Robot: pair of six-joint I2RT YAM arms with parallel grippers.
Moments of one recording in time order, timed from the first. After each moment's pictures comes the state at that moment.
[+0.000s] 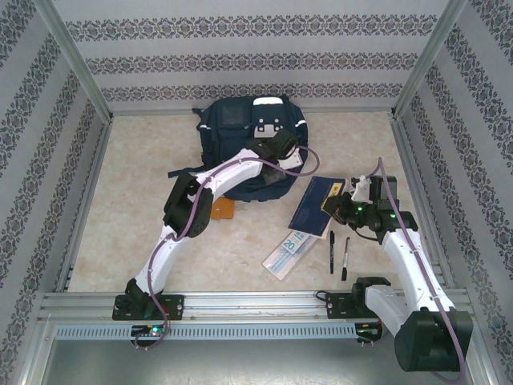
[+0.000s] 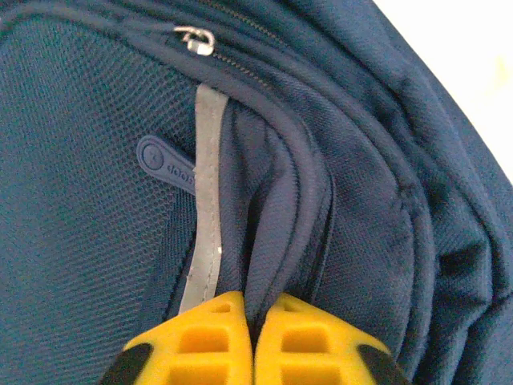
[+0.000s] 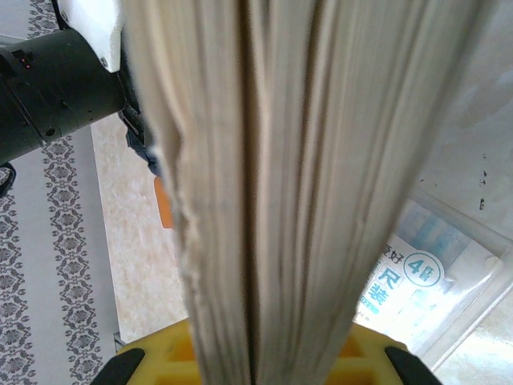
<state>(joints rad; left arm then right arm) -0.69 2.38 2.10 -0.81 -0.22 0.52 -0.02 0.93 0.65 -0.60 -0.70 0.65</state>
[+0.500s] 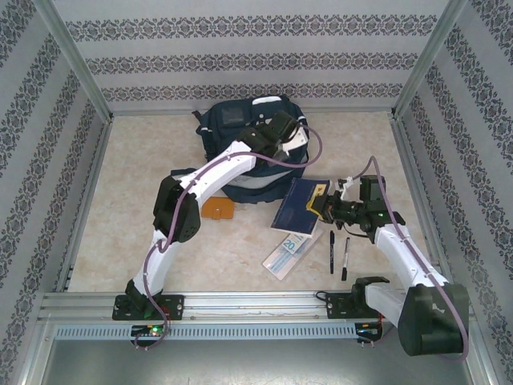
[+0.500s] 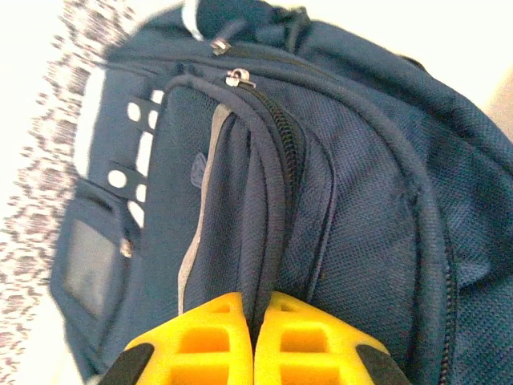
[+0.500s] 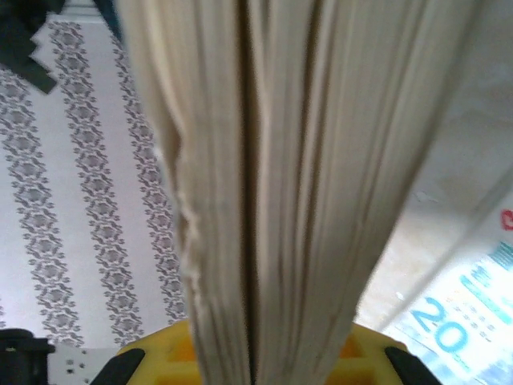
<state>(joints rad) -0.71 2.24 2.21 -0.78 -0.33 0.55 0.03 1.06 0.55 -0.25 -0.94 0.91</state>
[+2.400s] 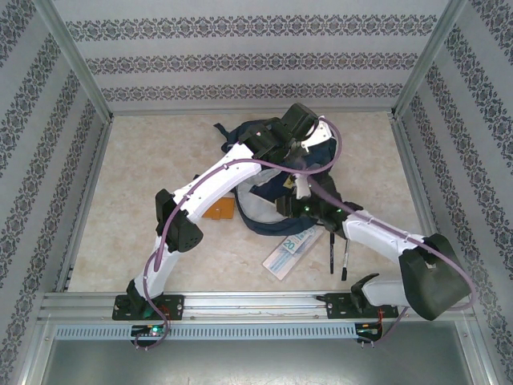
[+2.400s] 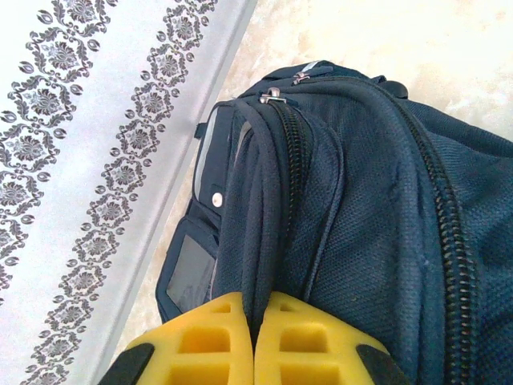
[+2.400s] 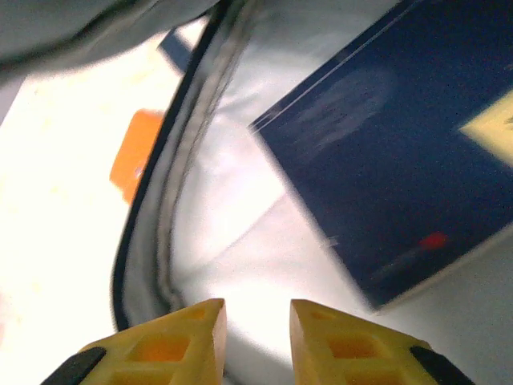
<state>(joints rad) -0.84 2.21 2.44 -0.95 -0.32 0.52 0.53 1.30 0.61 -0.01 -0.37 0.40</state>
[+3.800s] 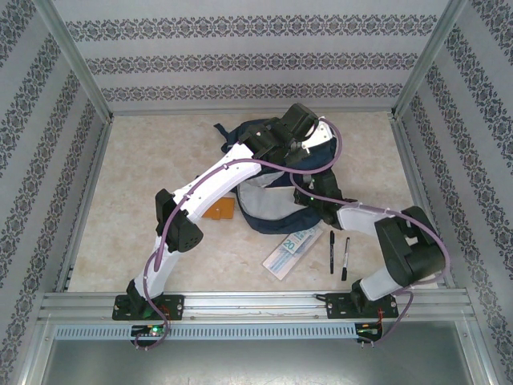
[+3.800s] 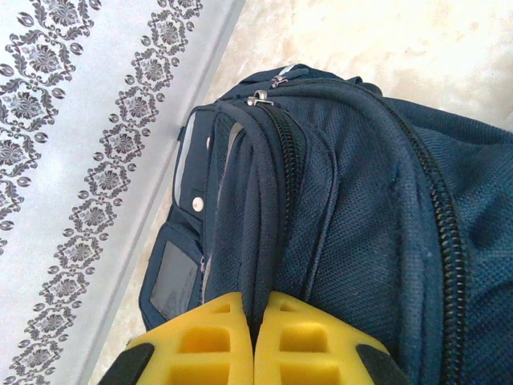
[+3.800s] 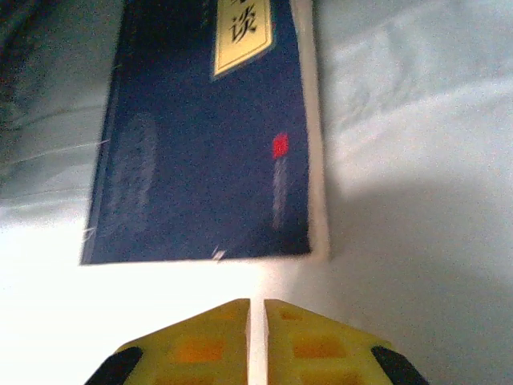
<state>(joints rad) -0.84 2.21 2.44 -0.95 -0.29 0.50 0.38 1.50 0.59 0.21 -0.10 0.66</state>
